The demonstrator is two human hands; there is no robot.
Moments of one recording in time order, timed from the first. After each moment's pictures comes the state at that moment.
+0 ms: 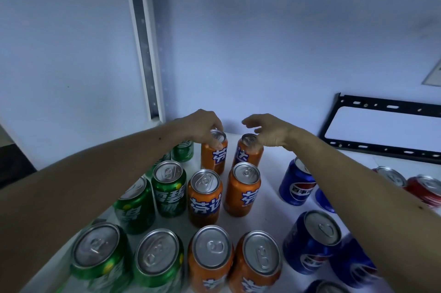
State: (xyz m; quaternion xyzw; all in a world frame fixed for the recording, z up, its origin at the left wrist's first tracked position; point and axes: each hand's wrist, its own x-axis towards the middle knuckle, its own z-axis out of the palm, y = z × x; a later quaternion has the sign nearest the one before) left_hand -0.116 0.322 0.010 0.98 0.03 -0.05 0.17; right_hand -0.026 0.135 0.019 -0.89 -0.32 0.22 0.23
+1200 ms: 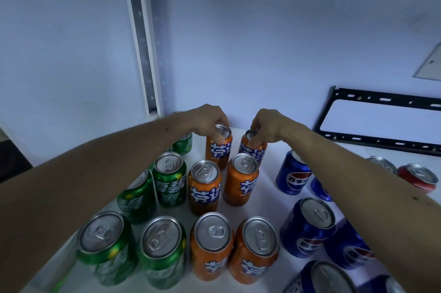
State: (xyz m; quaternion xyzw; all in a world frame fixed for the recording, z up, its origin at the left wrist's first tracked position) left_hand -0.113 0.312 0.012 0.98 -0.02 -0.07 0.17; right_hand -0.041 0.134 0.026 -0.94 -0.32 0.13 0.04
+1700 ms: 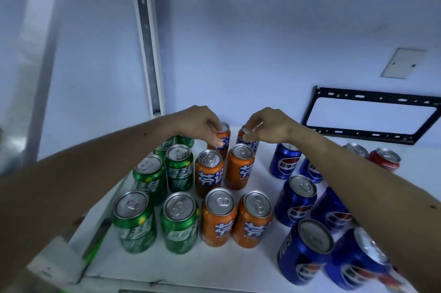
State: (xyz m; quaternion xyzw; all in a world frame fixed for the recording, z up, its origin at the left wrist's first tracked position) left_hand -0.186 0.308 0.037 0.96 -0.02 -0.06 0.26; right_hand -0.094 0.097 0.047 -0.92 -0.34 0.11 0.18
